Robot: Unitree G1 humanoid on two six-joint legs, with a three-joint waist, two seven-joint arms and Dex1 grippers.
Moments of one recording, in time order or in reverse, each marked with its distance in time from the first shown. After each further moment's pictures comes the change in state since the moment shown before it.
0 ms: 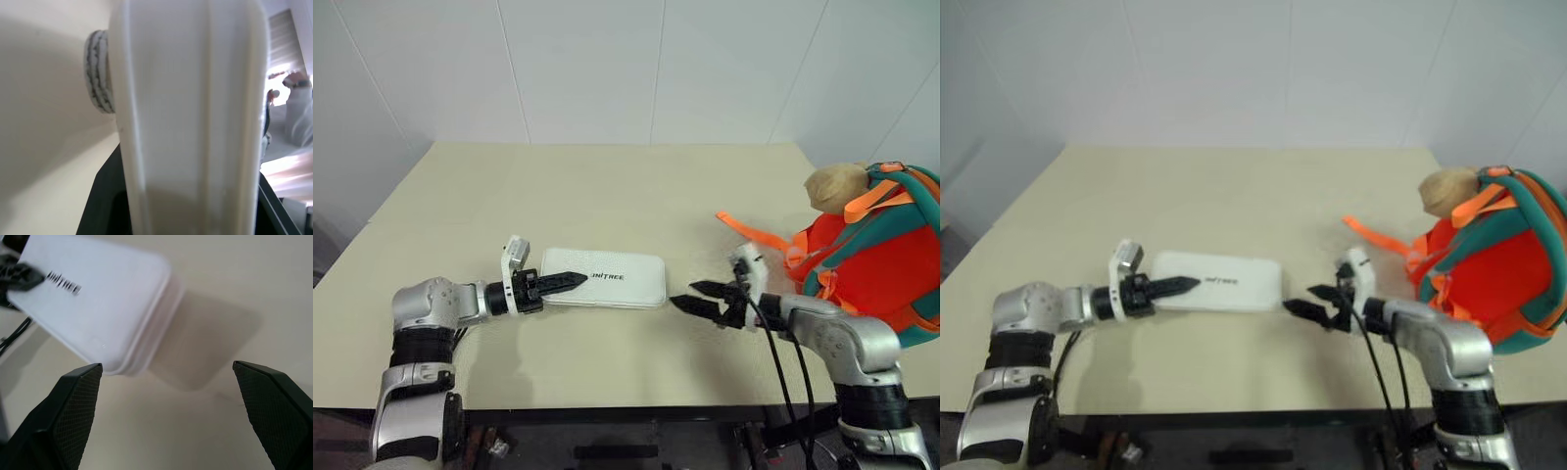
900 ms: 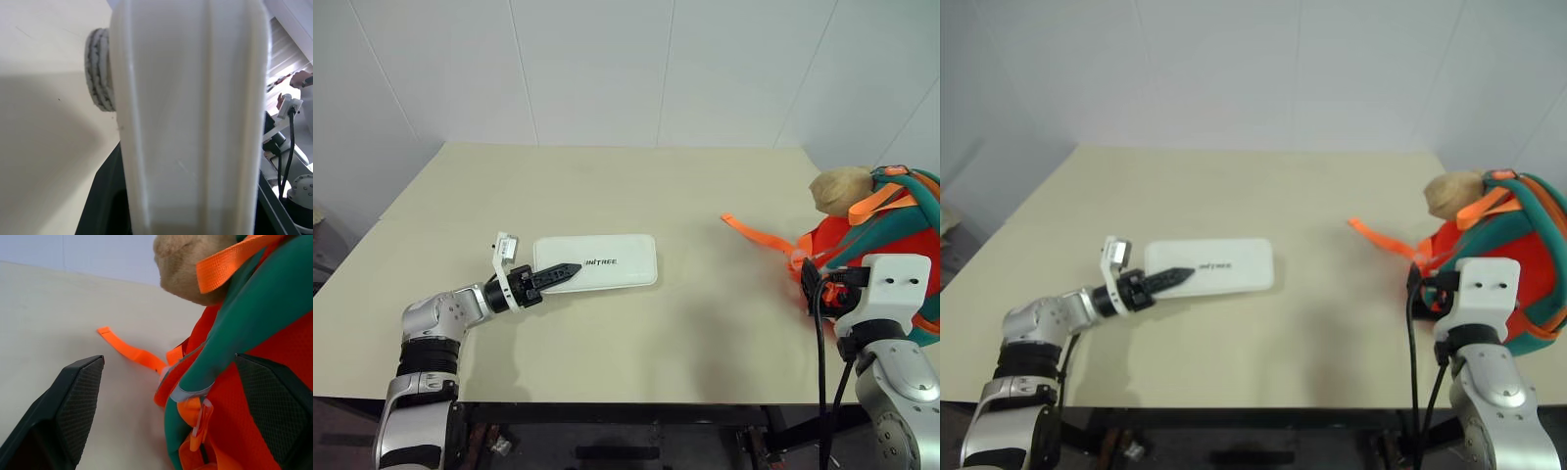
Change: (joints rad) left arm -0.004 -0.018 -0.043 0.141 0.005 -0.330 -0.052; right arm 0.294 0.138 -0.162 -0.396 -0.376 -0.208 -0.696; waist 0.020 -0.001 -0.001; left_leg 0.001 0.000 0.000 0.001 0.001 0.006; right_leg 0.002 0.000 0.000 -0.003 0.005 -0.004
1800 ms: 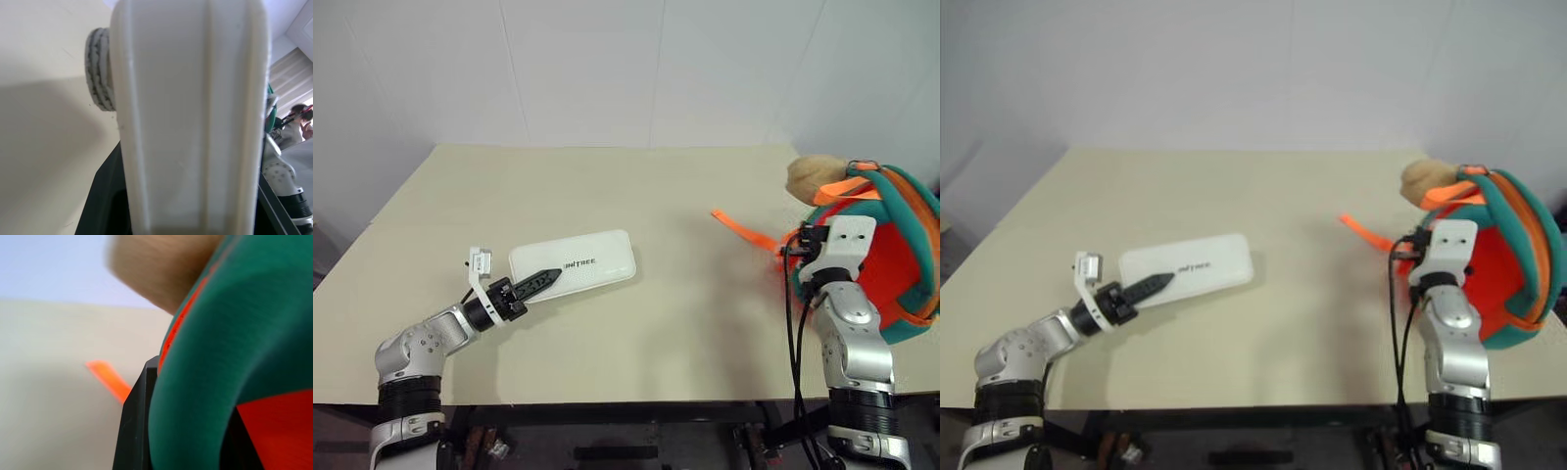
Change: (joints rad) left arm 0.198 -0.036 0.153 -0.237 -0.129 0.007 0.201; right arm -0.378 -0.007 0.087 0.692 0.022 -0.499 0.144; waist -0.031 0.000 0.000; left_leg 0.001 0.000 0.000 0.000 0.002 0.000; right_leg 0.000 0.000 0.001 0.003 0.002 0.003
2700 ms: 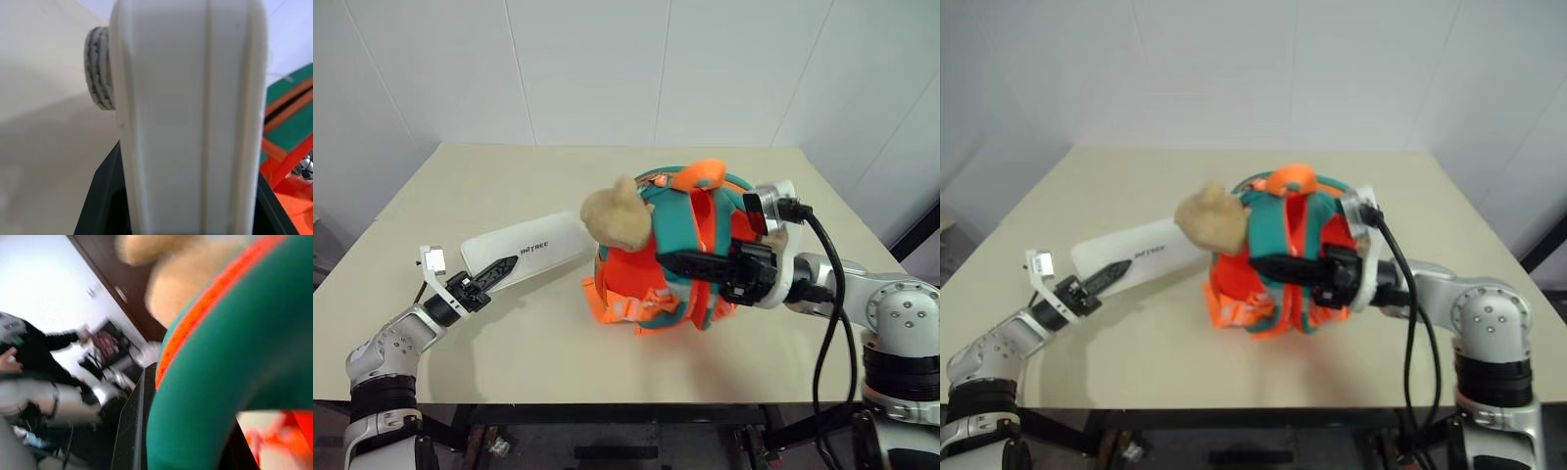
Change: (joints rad) left arm -0.011 0.097 0.078 0.208 0.042 -0.269 -0.014; right arm -0.150 -0.293 0.101 -0.241 1.251 0.946 0.431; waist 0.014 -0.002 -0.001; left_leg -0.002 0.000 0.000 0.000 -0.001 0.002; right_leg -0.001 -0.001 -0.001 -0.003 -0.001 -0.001
